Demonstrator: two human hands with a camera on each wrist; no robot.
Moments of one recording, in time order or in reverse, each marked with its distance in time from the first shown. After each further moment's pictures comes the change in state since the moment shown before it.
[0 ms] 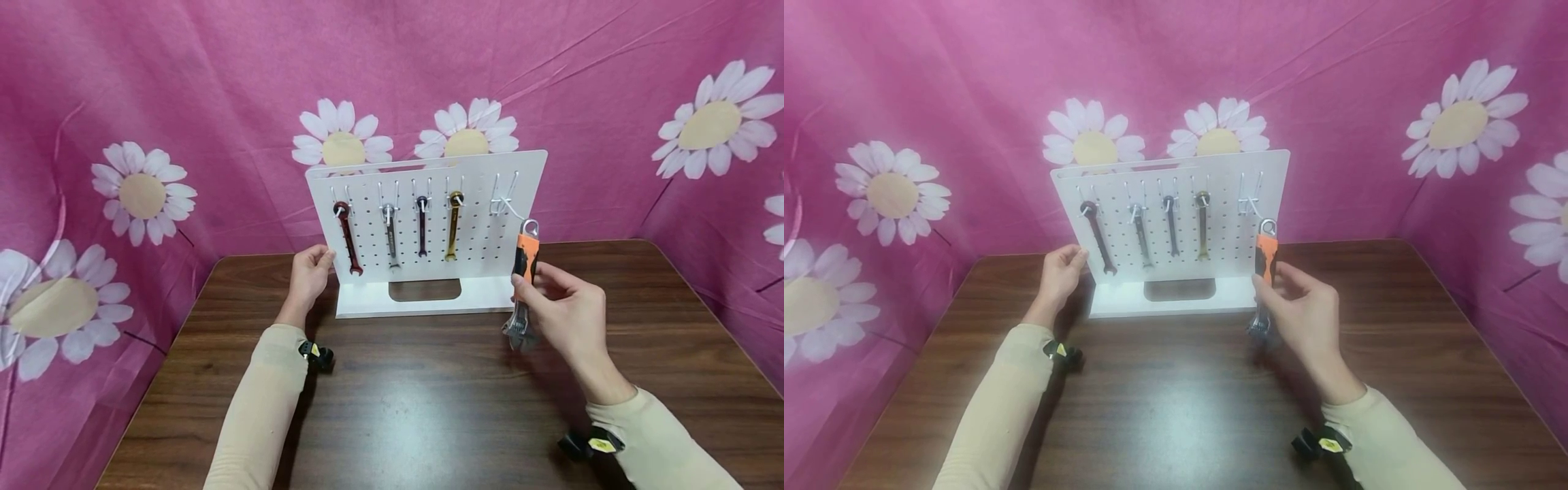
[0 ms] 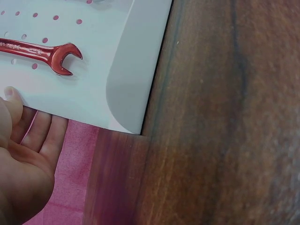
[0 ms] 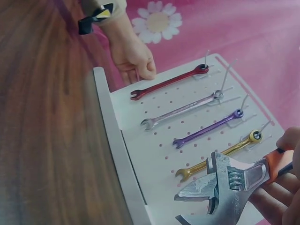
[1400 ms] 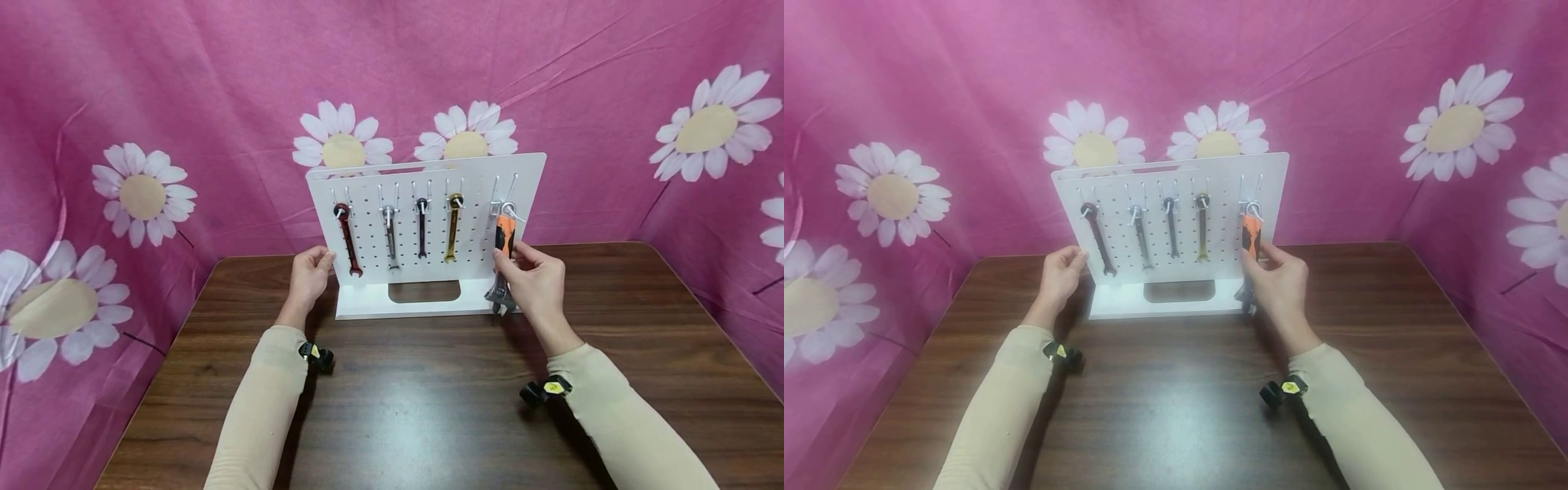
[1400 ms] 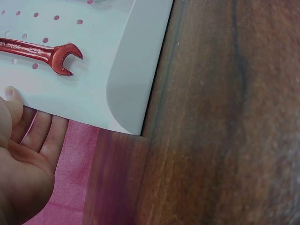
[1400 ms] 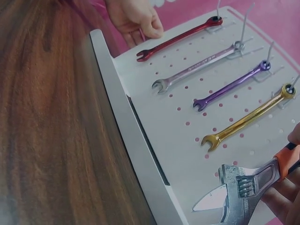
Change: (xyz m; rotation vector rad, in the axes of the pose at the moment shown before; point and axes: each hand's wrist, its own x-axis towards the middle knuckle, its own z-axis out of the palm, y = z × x) left_hand 0.001 -0.002 -0.001 0.032 0.002 0.014; right_hand 0.048 0.027 0.047 0.057 0.045 0.057
